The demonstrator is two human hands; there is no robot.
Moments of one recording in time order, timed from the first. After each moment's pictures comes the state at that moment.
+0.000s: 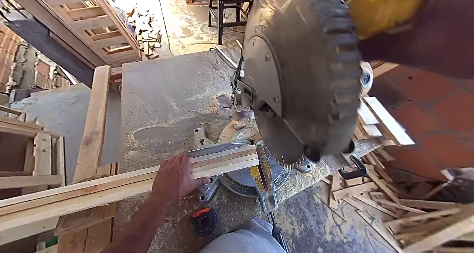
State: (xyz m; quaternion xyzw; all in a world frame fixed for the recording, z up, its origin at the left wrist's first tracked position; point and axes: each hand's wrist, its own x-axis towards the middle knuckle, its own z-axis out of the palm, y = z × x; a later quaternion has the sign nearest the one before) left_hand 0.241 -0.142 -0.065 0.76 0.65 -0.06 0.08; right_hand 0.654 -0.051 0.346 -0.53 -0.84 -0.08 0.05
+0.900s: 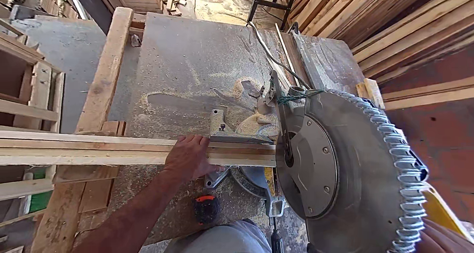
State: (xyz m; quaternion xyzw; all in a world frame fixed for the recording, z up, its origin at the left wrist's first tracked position) left_hand 0.240 -0.139 -0.069 0.76 0.64 0.00 0.07; right_hand 0.639 -0.227 0.175 -0.52 -0.85 -0.10 -0.01
